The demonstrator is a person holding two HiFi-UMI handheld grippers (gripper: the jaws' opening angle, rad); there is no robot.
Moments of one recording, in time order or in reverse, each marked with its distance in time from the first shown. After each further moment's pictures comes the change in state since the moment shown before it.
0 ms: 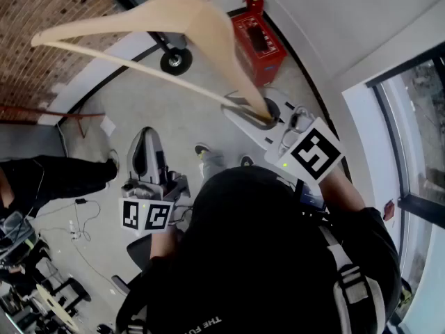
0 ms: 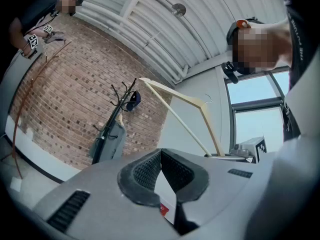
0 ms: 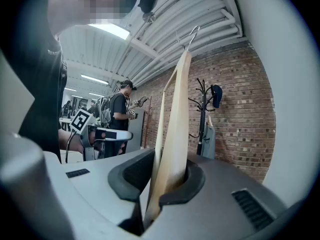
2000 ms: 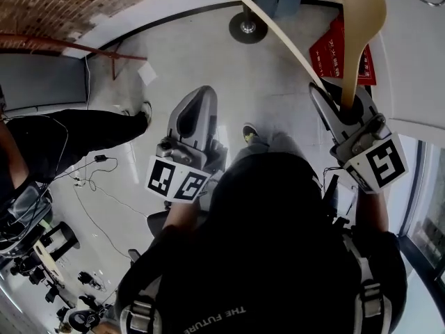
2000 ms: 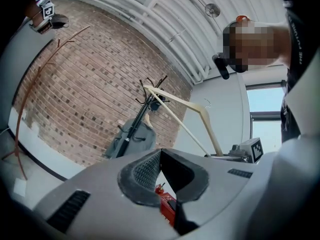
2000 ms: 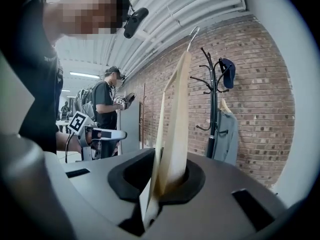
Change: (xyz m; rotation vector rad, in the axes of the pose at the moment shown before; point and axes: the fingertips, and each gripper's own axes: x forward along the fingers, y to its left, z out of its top) left arm 0.095 0.352 0.031 -0.154 0.033 -0.041; right arm 0.338 -0.073 -0.052 -0.065 0.216 -0.059
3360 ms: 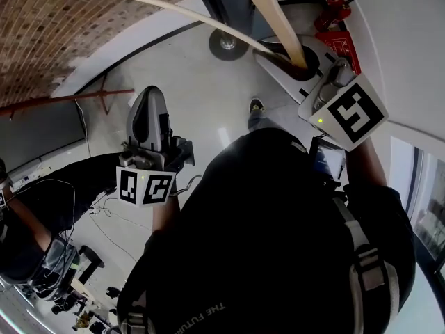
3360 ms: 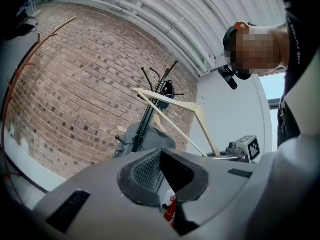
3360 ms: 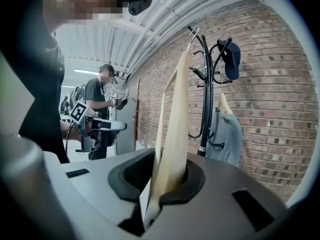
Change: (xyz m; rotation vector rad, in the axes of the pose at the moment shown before) left arm 0.231 0.098 0.053 0.093 0.001 0.059; right arm 0.149 -0.228 0.020 -0.063 0.029 0.083
